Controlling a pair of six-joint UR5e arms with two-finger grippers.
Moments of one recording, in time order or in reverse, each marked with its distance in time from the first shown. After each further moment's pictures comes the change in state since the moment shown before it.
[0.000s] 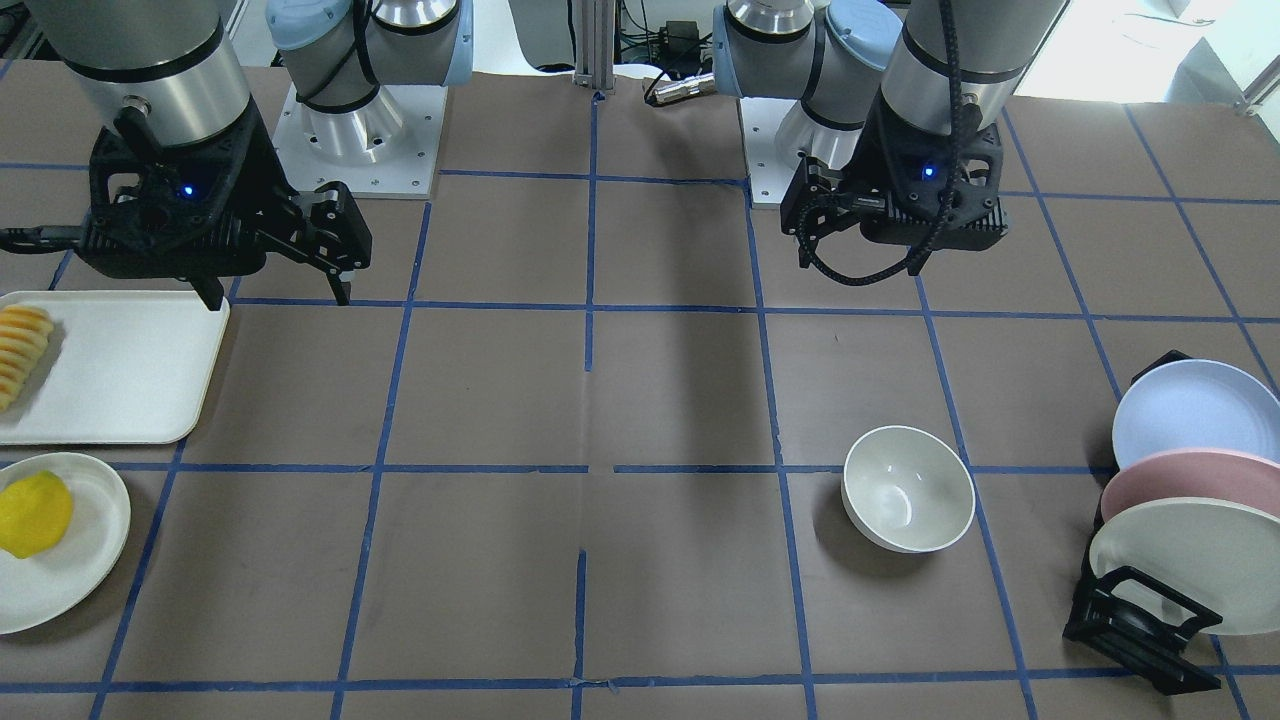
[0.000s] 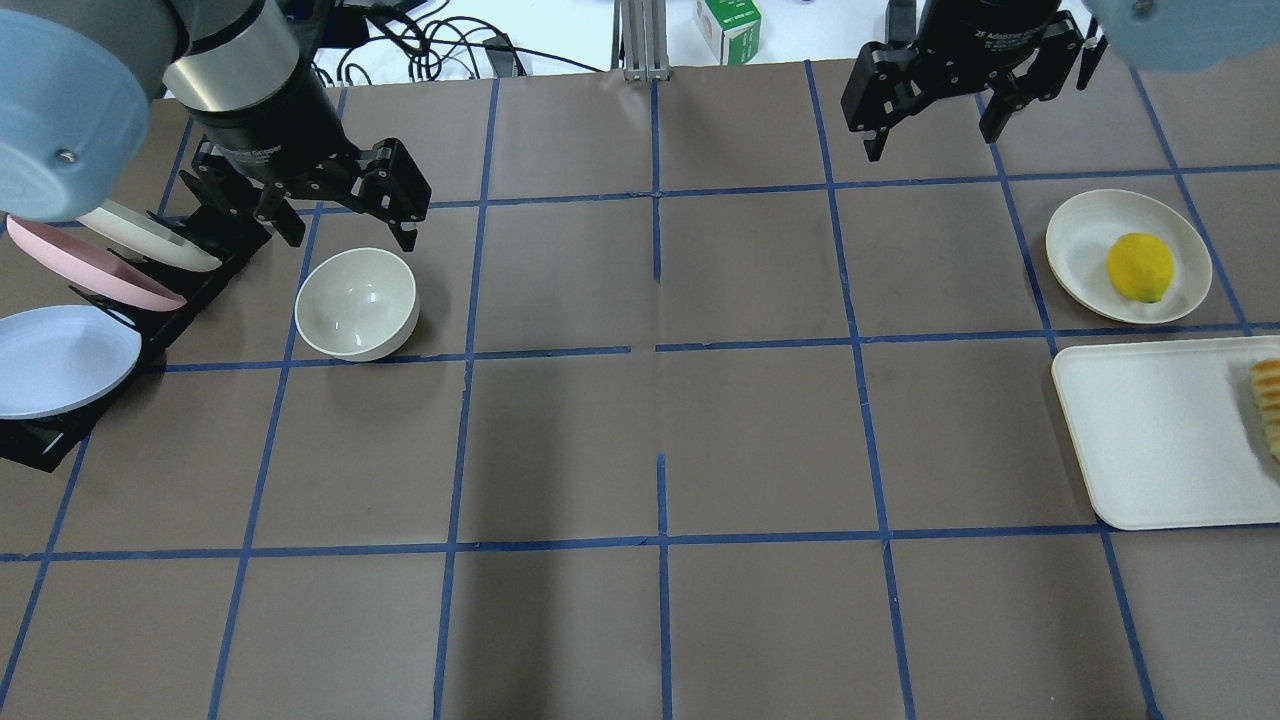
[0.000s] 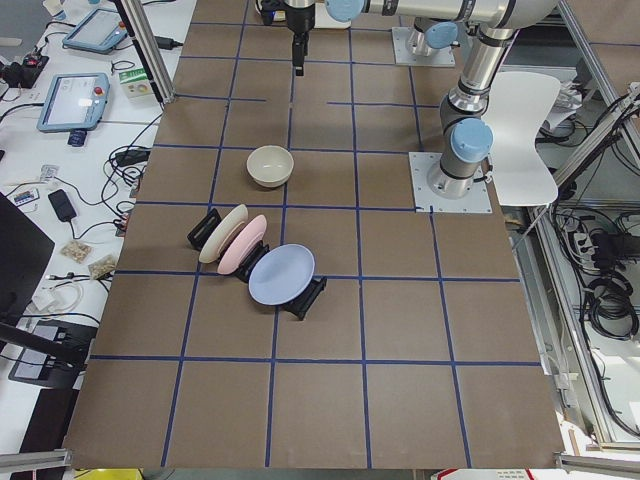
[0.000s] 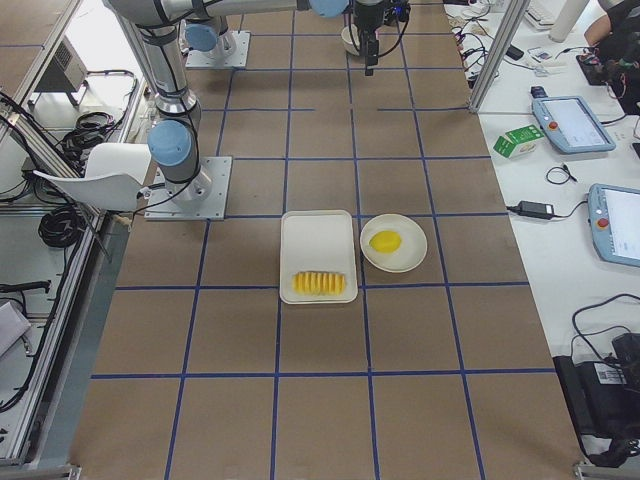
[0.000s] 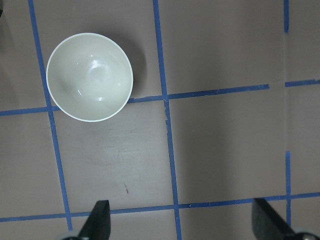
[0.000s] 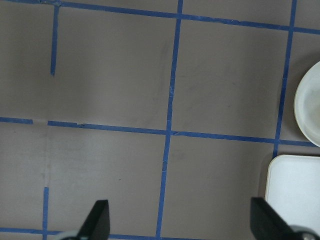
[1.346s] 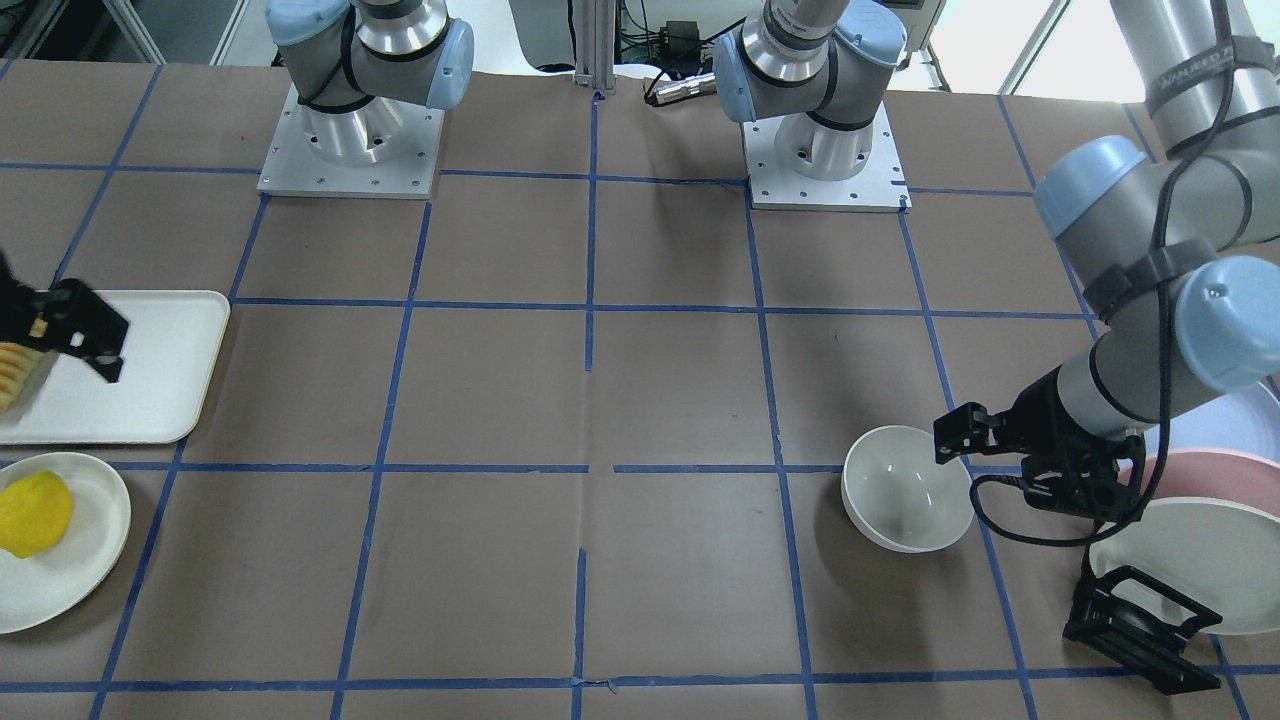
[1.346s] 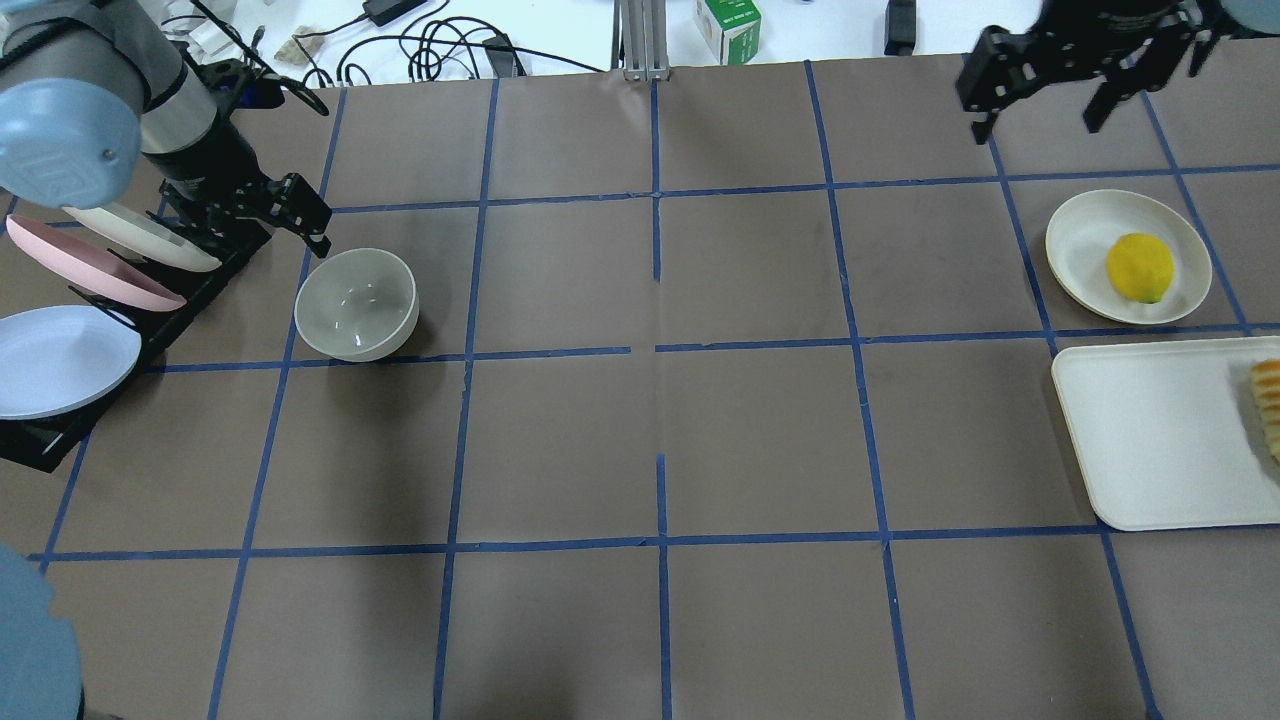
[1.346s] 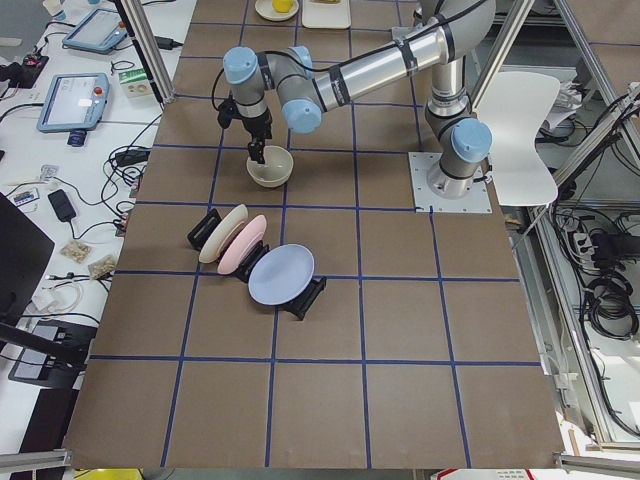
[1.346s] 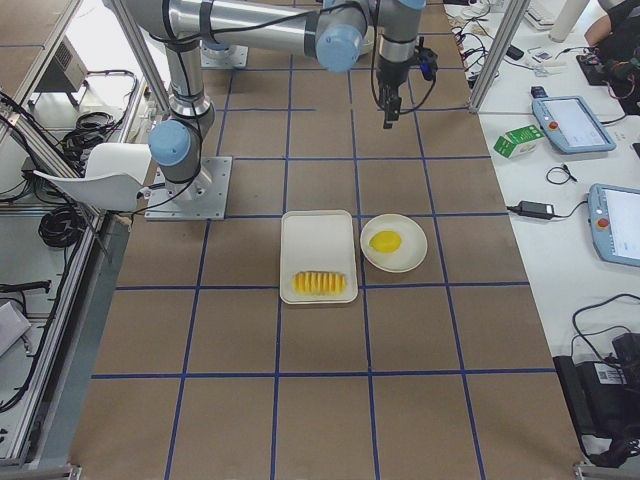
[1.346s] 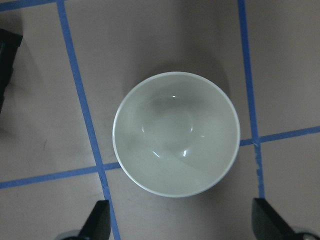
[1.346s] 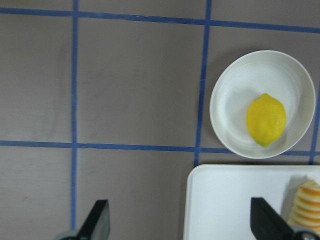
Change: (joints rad) left arm 0.332 -0.350 -0.080 0.352 -0.055 0.395; right arm -0.369 0.128 -0.029 -0.060 -0.005 -0.351
